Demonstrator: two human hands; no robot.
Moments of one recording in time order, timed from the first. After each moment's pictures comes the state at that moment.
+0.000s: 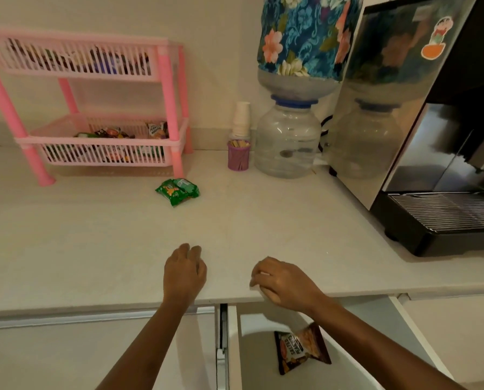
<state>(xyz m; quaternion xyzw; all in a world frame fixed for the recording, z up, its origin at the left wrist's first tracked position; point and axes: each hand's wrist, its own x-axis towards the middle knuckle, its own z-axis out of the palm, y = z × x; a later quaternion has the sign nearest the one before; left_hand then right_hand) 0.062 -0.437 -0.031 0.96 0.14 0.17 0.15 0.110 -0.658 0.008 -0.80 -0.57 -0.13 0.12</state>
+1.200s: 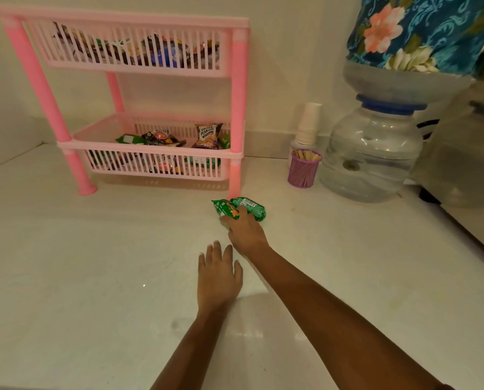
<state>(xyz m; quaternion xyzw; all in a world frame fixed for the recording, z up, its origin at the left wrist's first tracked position) 0.158 -0.323 -0.052 0.96 0.21 0.10 0.12 0.268 -0.357 -0.012 -0.92 -0.37 -0.04 0.14</state>
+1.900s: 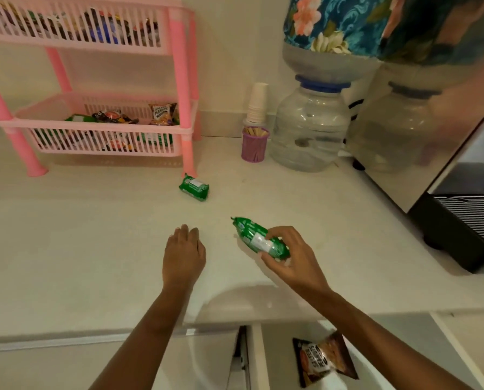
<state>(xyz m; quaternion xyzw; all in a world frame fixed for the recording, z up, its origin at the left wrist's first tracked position) 0.120 -0.371 -0.042 0.97 0.18 0.14 0.12 0.143 -0.590 0.012 -0.83 -0.32 -0.07 0.44</state>
